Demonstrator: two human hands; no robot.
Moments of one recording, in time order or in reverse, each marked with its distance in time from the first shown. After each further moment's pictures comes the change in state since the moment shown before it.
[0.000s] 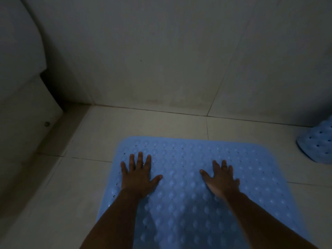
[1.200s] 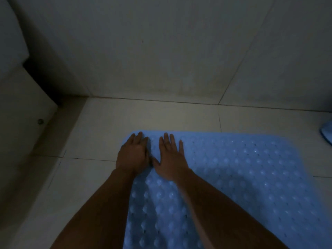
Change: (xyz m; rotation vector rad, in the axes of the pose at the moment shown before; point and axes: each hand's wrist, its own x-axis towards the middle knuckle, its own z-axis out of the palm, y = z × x) left_hand 0.059 -0.047 -0.048 -0.078 0.184 0.125; right_hand 0.022 -0.187 0.072 -0.203 0.100 -0.606
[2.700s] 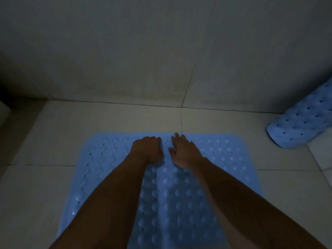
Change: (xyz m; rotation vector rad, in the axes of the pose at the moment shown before) left_hand 0.047 0.176 -0.006 0.074 -0.275 0.140; right_hand -0.054 0.161 -0.087 0.069 -0.126 0.153
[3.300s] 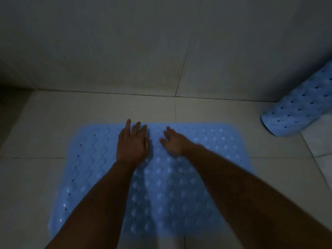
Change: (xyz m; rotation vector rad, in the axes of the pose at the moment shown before) left_hand -0.020 -0.016 0.052 -0.100 0.483 -0.039; right_hand 0.012 0.001 0.001 0.162 -0.123 0.003
